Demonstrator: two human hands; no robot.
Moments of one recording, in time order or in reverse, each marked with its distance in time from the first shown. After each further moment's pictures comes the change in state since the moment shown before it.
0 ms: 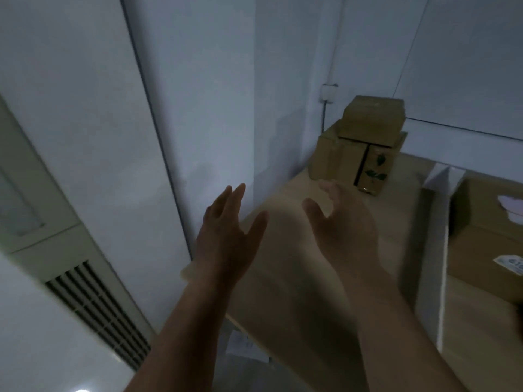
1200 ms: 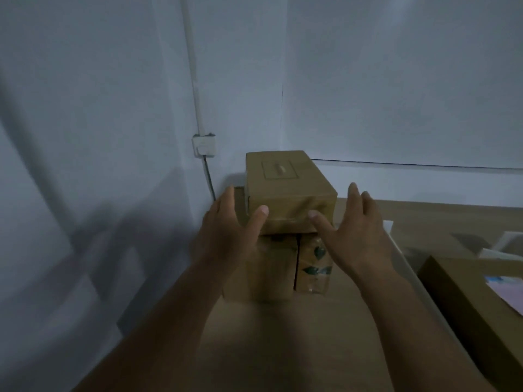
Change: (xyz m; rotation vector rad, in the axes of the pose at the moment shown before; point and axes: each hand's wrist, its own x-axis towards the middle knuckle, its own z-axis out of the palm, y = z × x) left_hand 0.443 0.127 0.274 -0.254 -0.421 0.285; right_hand 0.392 0.178 0.030 -0.147 0.279 0.554
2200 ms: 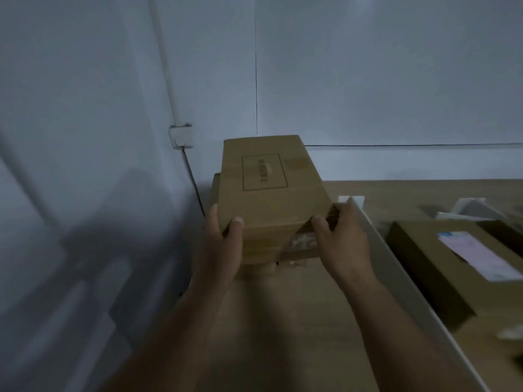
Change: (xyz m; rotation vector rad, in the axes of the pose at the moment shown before) left_hand -0.076 0.004 0.014 -0.303 0.037 -0.140; right_hand -0.070 0.024 -0.006 0.387 0.081 0.145
